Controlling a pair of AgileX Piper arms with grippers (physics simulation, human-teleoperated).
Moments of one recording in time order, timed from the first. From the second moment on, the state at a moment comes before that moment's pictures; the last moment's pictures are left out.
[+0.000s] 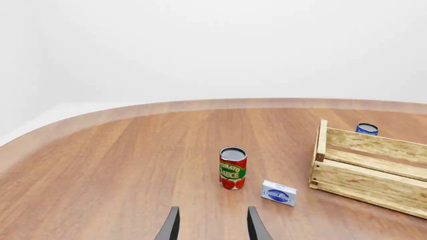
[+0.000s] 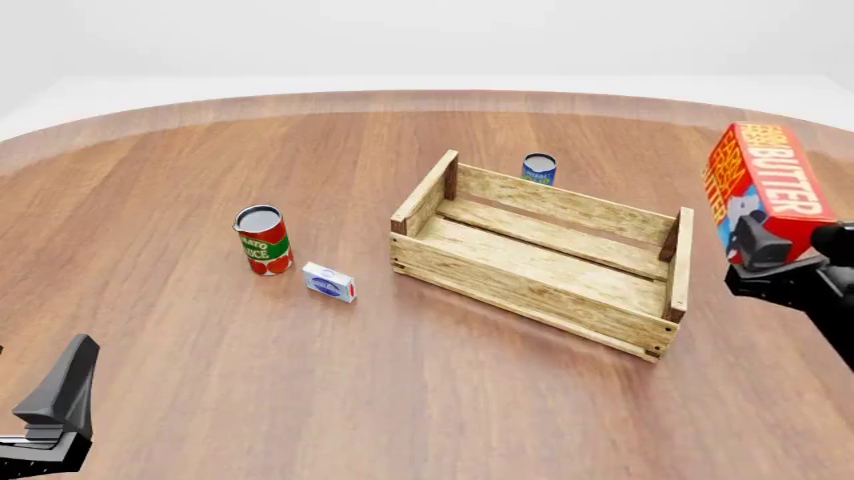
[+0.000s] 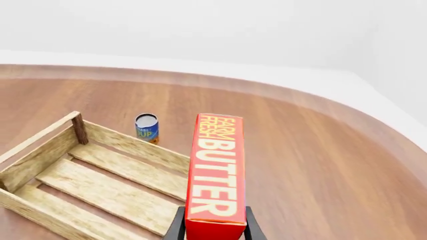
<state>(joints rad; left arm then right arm) 0.00 0.00 0.00 0.00 0.00 -0.10 0.93 -0.32 -0.40 -0.11</state>
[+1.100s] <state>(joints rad) 0.00 0.00 0.00 0.00 0.00 0.09 1.12 -0.53 -0.36 -0.17</state>
